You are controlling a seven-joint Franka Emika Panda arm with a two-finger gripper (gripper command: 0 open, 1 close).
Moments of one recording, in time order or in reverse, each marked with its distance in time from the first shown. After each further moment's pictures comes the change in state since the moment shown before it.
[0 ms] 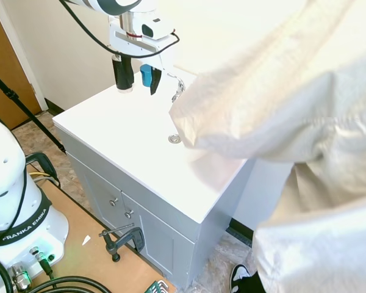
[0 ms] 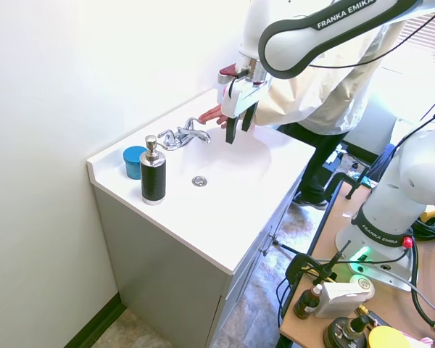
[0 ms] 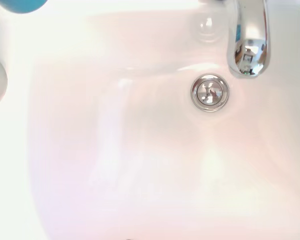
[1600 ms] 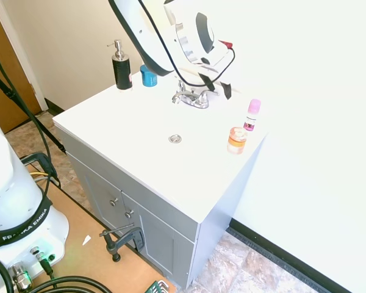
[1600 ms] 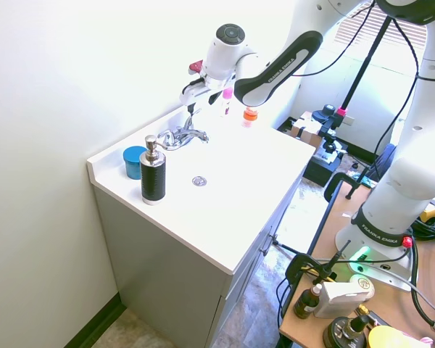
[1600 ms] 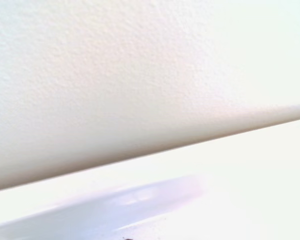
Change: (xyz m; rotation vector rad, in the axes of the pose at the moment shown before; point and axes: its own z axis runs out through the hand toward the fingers) arm 0.184 -0.049 0.086 0.112 0.530 0.278
